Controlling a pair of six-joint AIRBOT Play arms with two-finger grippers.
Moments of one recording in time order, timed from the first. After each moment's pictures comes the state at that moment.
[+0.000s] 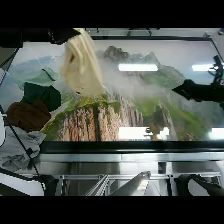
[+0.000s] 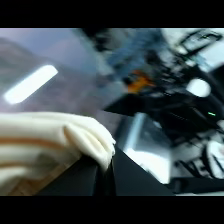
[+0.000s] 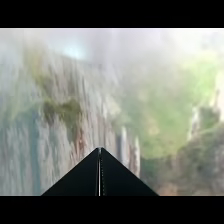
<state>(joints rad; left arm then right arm) 0.02 -1.73 2.03 0.17 -1.53 -1.06 -0.26 -1.06 0.92 -0.70 1.00 1.20</state>
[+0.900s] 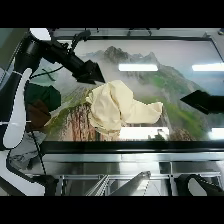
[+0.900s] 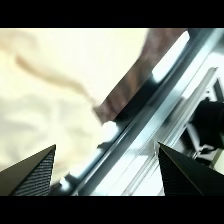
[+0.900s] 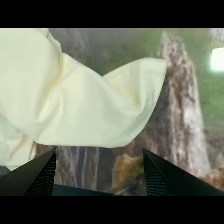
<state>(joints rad) -0.21 -1.80 1.94 0.84 -1.69 -1.38 -0.37 -0.92 0.84 -0.86 1.20 1.22</state>
